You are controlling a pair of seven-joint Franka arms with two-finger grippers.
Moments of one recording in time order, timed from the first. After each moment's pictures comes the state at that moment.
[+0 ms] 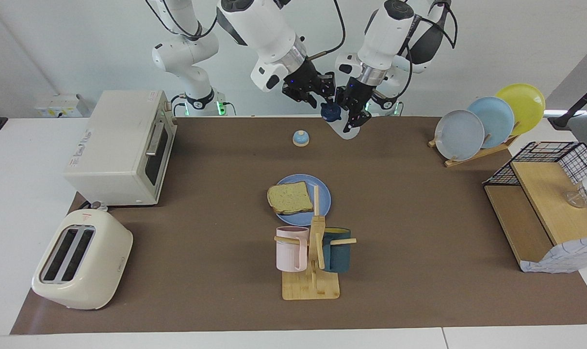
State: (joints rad) left arm -0.74 -0.35 0.12 -2.27 -0.14 2.10 0.61; right arm 0.59 0.11 -0.01 -1.54 0.55 1.80 0.77
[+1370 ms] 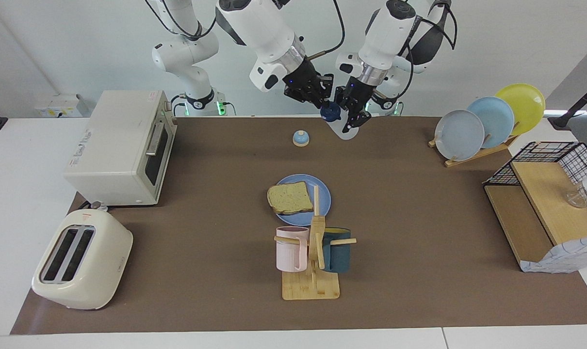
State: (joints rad) left arm -0.74 -0.35 0.12 -2.27 -0.16 2.13 0.61; right arm 0.59 0.10 -0.01 -1.53 0.55 1.82 0.77
